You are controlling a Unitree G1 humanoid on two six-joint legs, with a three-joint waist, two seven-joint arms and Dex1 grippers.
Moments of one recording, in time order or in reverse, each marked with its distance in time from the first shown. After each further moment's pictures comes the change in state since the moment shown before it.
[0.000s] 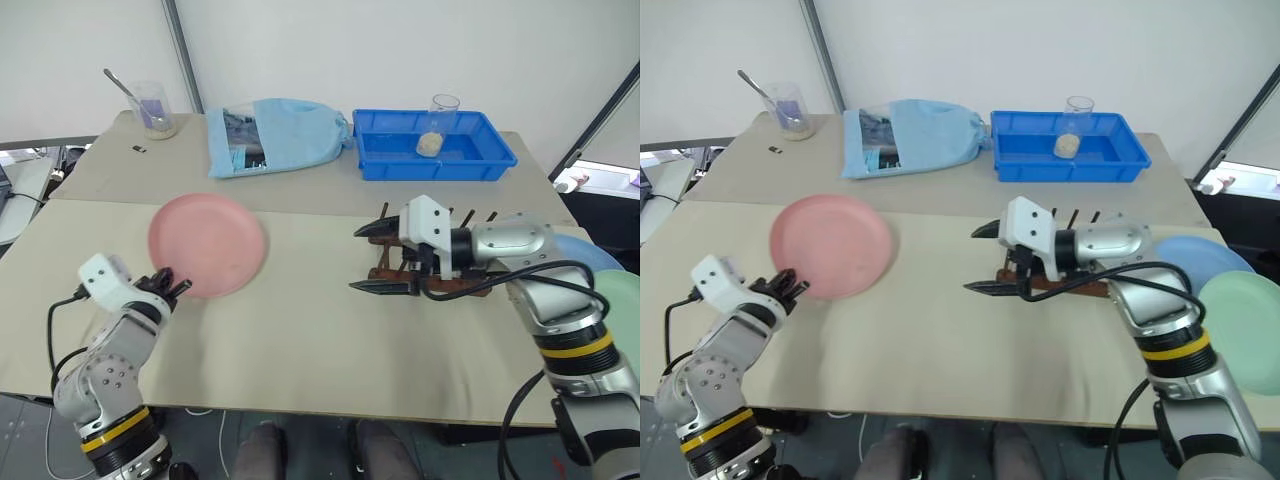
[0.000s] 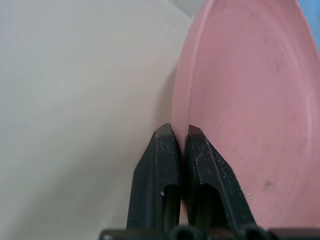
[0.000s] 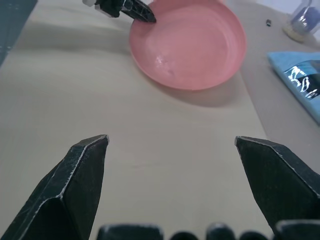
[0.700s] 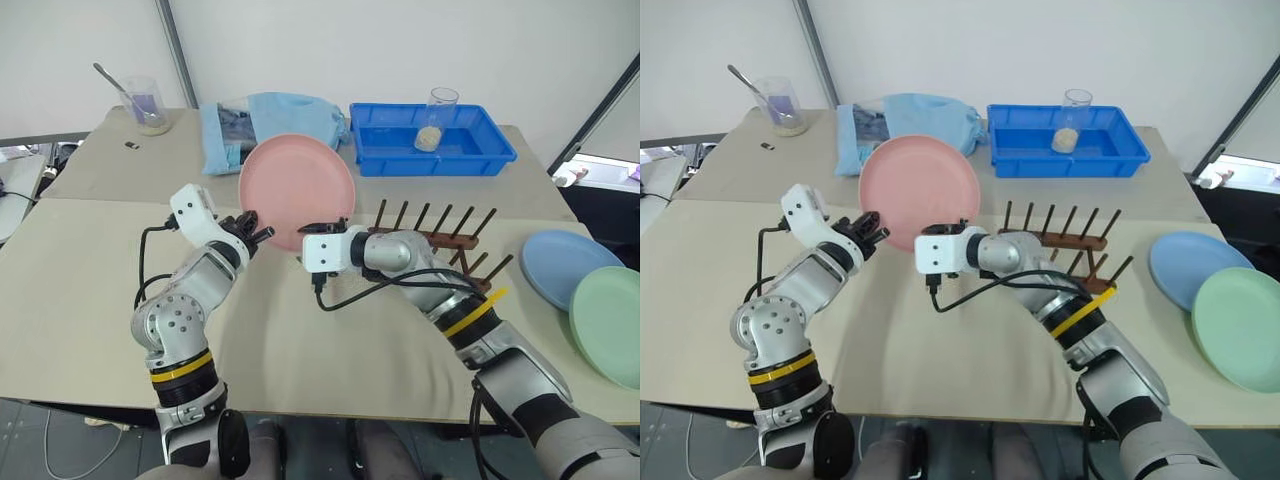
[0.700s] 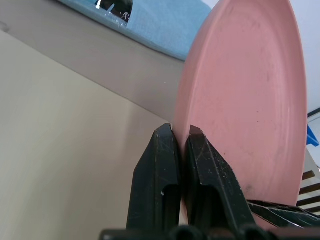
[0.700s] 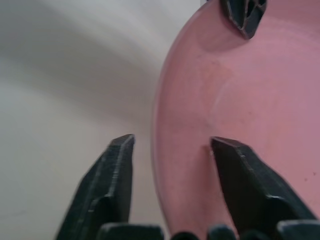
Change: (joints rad) left arm -0.262 -0.135 -0.200 -0.005 -0.061 0.065 0.147; right arm -0.196 0.303 0.304 0.526 -0.625 -0.485 -0.451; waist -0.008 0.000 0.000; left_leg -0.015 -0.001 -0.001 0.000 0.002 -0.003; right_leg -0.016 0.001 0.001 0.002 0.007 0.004
